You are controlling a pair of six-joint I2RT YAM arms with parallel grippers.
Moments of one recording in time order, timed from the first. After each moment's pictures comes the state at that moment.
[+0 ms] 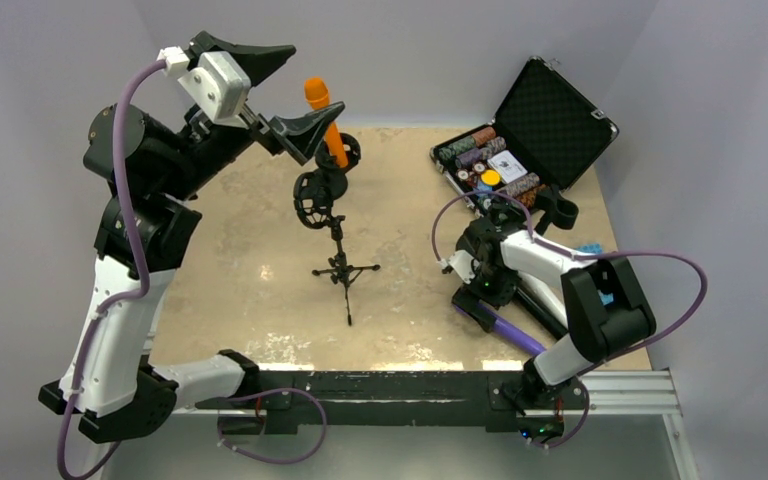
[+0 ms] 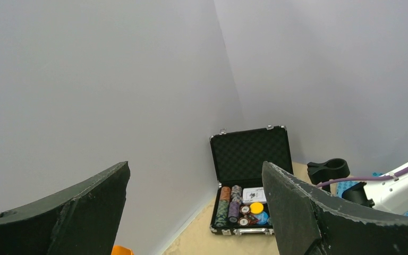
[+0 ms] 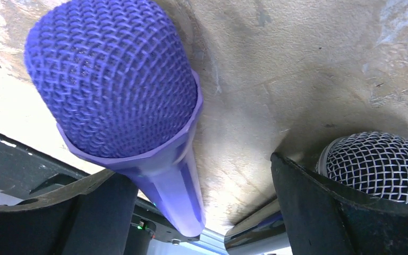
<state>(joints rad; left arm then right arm) -0.50 1.18 1.85 -0.28 0.39 0.13 0.40 1.56 0.84 -0.92 -0.05 -0.51</state>
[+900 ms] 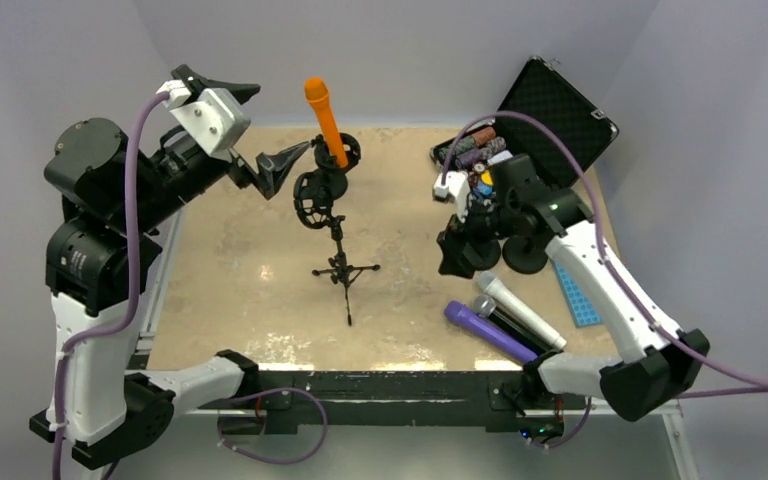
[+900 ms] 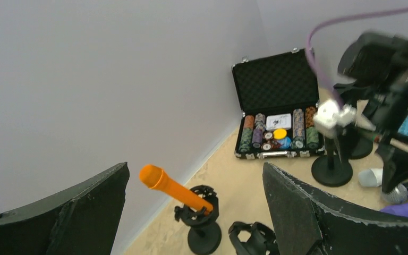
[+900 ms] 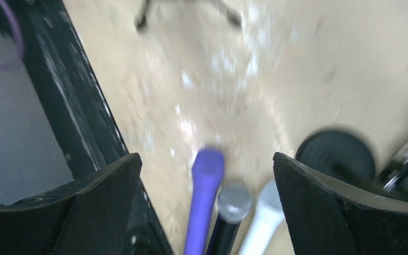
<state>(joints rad) -0.46 1.10 1.91 -0.67 0.34 0.33 0.44 1.27 1.25 -1.04 -0.50 -0.48</state>
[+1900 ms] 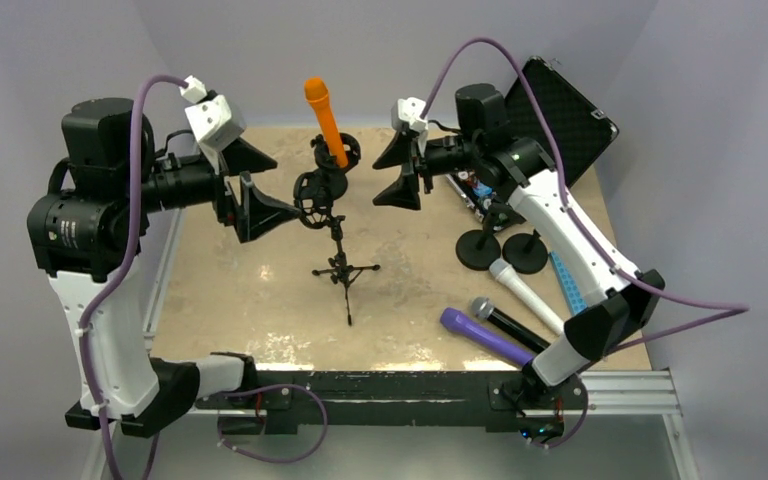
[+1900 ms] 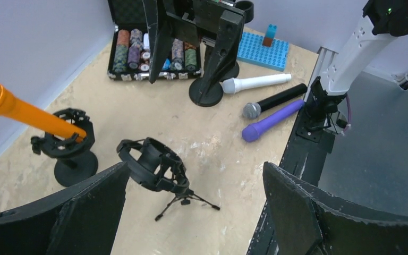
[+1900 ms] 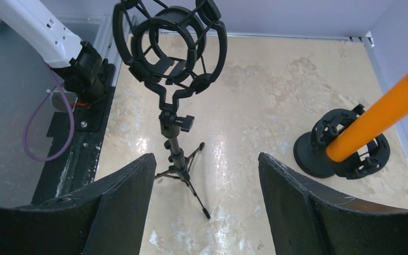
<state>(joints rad) -0.13 1.24 2.15 -1.33 0.94 0.30 0.53 1.56 1.74 -0.60 -0.96 -0.40</state>
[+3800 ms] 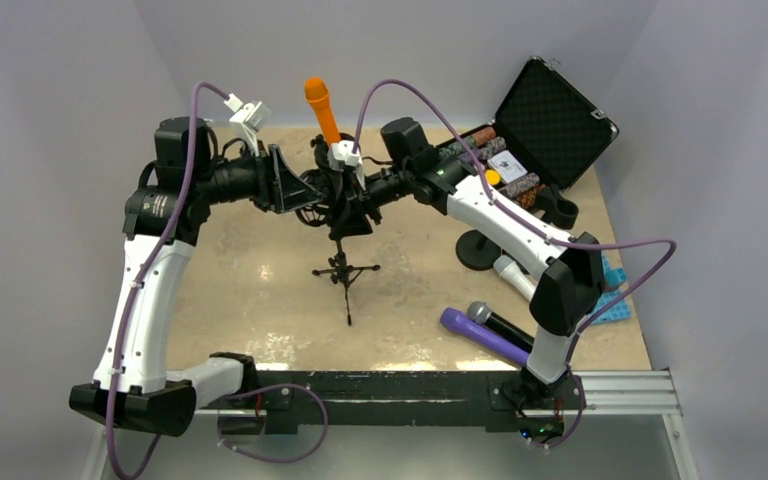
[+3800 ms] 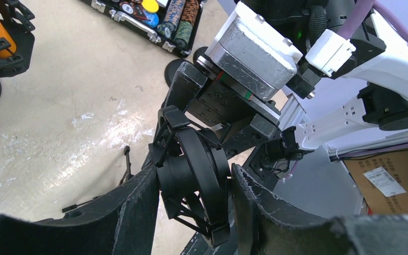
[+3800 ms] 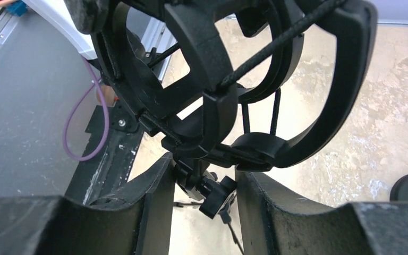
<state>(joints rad) -0.12 1.17 1.51 -0.83 0.86 -0.24 0.73 1.81 1.71 -0.47 -1.01 -0.36</state>
